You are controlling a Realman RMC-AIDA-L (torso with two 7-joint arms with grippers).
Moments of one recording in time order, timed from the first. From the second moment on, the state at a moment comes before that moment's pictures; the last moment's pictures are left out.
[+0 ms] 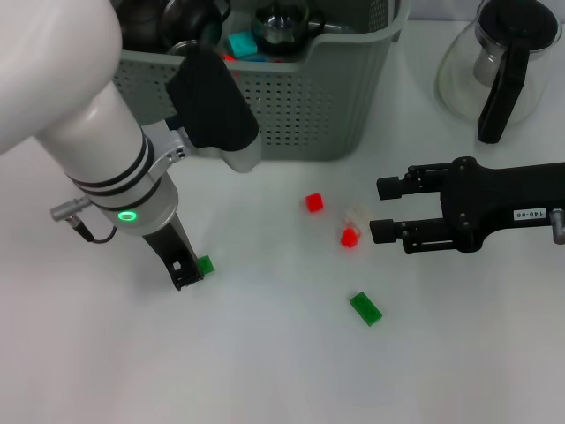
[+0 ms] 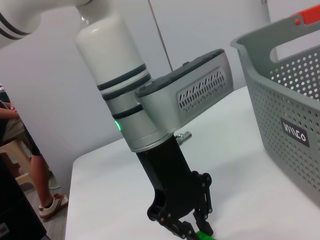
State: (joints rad) left arm -0.55 -2.17 1.61 1.30 2.80 1.56 -2.44; right arm 0.58 2.08 -0.85 -0.74 -2.03 -1.70 1.54
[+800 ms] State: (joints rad) left arm -0.69 -2.02 0.63 0.81 2.33 1.87 -2.22; right arm 0.59 2.08 -0.85 -0.74 -2.03 -1.71 1.54
